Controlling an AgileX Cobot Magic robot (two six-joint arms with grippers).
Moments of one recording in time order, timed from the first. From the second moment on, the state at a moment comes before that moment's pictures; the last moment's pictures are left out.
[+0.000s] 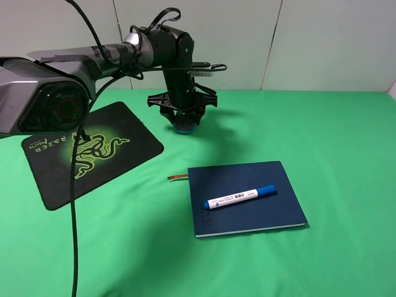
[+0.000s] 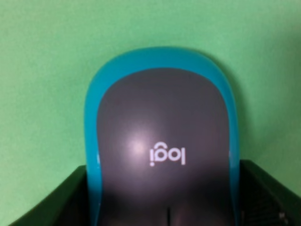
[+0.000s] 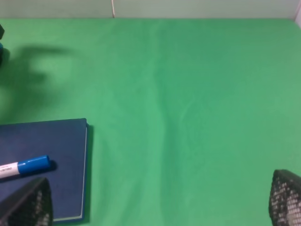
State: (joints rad) left arm -0.56 2.61 -2.30 0.10 0.96 -0.52; right arm 0.00 0.00 -0.50 0.03 1.02 -0.02
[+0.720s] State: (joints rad) left arm -0.54 2.48 -2.45 0.16 1.17 -0.41; right arm 0.00 0.00 -0.50 0.03 1.02 -0.02
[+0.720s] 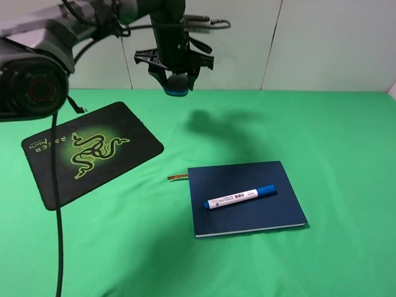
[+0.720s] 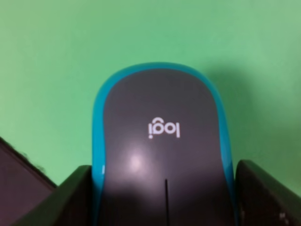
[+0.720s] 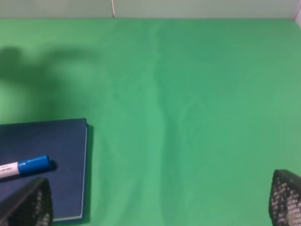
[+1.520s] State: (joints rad) left arm -0.42 2.12 -1.75 0.17 1.09 -0.34; right arm 0.00 0.00 -0.50 0.03 1.02 -0.02
